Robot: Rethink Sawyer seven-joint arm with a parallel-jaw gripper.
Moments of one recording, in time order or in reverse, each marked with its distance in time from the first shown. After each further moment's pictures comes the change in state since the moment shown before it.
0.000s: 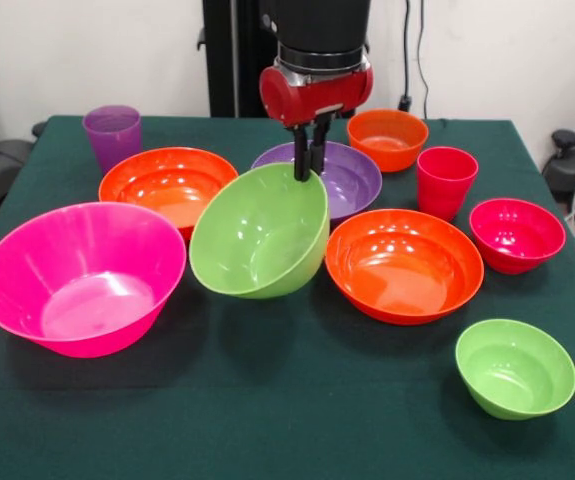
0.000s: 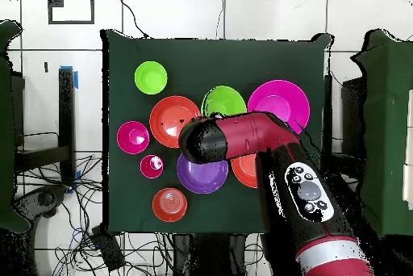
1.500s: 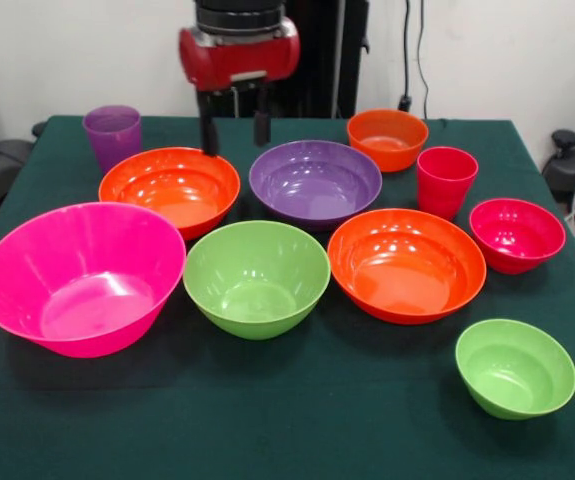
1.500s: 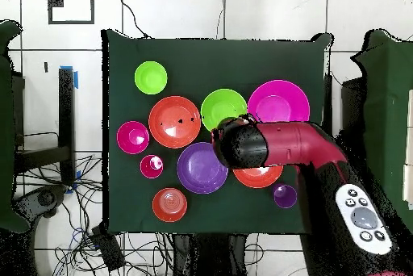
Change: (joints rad) arm -0.177 -0.082 0.065 0.048 0.026 0.026 0.000
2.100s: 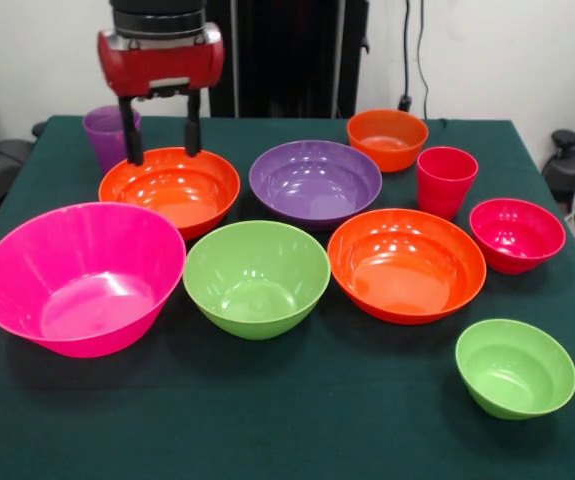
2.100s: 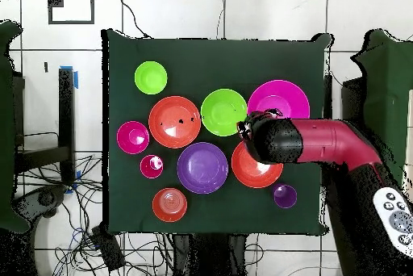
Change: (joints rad) arm -0.134 0.051 0.076 -0.076 -0.069 0.028 -0.009
